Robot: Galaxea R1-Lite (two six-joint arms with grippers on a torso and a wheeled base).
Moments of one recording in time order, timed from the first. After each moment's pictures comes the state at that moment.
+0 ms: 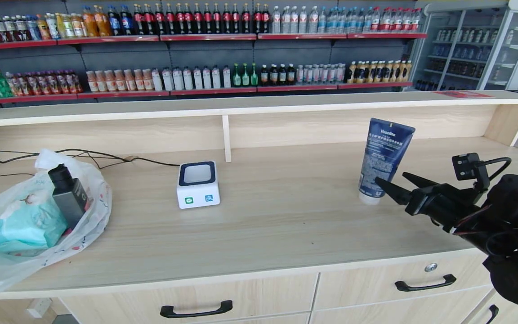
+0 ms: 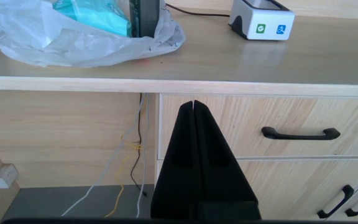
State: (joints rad) left arm 0.00 0.00 0.00 0.00 0.00 0.00; right arm 0.00 1.99 -0.48 -1.57 0.43 0.15
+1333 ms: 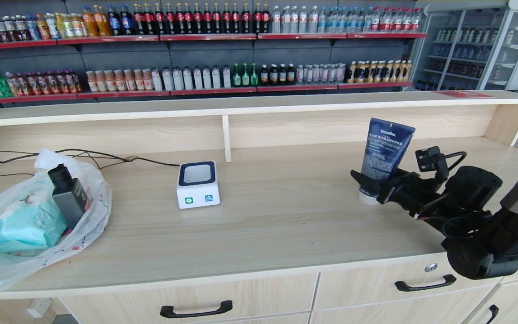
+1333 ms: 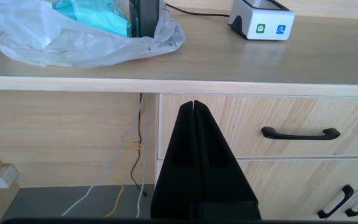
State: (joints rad) left arm 0.00 0.00 0.00 0.00 0.00 0.00; right arm 0.07 2.15 -0.71 -1.57 0.44 0.11
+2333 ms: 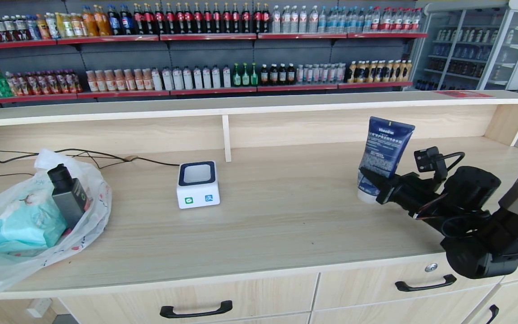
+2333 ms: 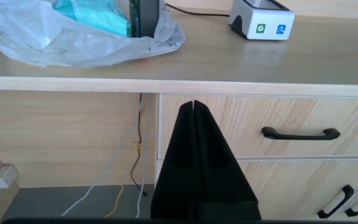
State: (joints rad) left arm 0.00 0.00 0.00 0.00 0.00 0.00; right arm 0.07 2.15 -0.72 -1.57 0.44 0.09
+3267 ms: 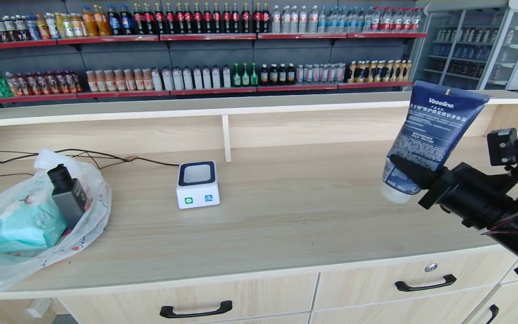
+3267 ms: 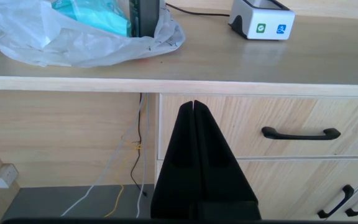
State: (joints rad) left arm 0.00 0.00 0.00 0.00 0.00 0.00; right arm 0.13 1.72 -0.39 -1.57 0.46 0.14
